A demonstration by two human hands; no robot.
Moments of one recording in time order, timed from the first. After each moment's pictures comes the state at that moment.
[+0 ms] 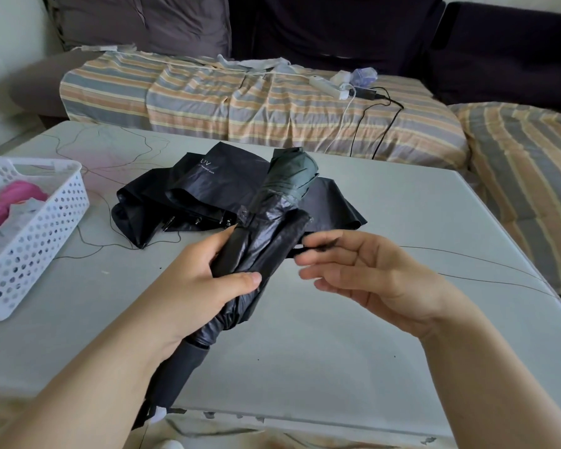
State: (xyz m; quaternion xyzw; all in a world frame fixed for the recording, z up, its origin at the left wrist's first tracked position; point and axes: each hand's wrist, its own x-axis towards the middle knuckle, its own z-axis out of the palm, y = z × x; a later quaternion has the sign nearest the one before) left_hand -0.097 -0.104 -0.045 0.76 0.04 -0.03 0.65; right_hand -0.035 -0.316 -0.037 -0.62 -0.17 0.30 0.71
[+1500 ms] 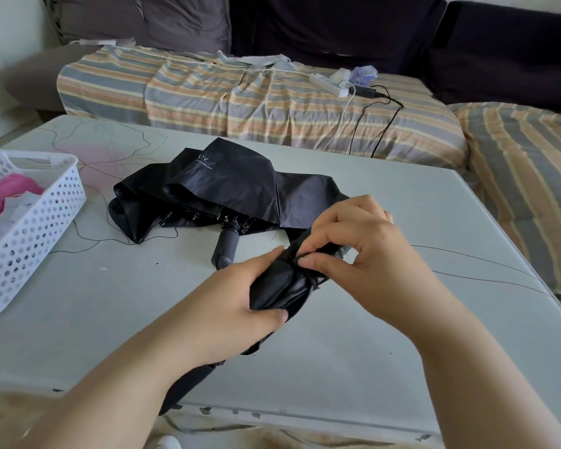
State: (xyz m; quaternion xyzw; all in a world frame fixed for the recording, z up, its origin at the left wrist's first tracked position) left_hand -0.100 -0.125 -0.055 0.86 -0.05 -0.08 0.50; right_hand -0.041 -0.301 -0.030 -0.87 -0.34 -0.10 0.33
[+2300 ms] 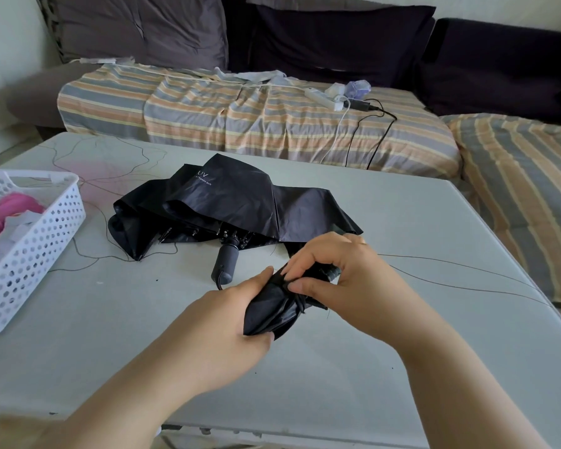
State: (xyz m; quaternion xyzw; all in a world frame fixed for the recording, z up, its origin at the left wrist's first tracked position) left_hand -0.101 -0.115 -0.070 0.93 -0.01 -0.07 0.37; right_hand -0.040 -0.293 -0.033 -0.88 -0.29 0.03 0.38
